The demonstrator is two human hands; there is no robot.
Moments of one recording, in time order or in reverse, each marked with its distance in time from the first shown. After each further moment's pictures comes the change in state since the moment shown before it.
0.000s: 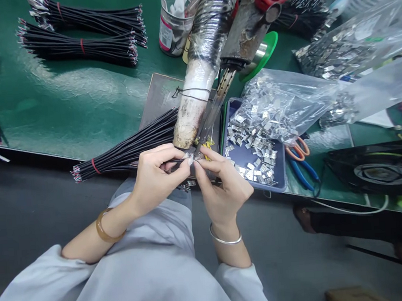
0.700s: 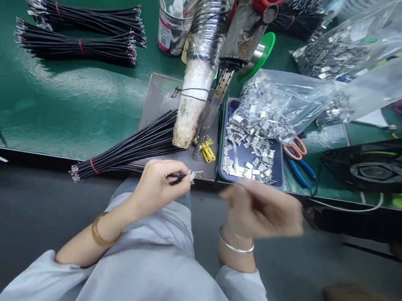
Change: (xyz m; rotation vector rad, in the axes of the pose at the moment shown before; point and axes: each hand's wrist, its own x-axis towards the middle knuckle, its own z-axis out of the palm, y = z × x) left_hand -0.013 -0.006 -0.005 0.093 -0.284 -0.019; right_hand -0.015 0.009 -0.030 0.098 0.196 -0.031
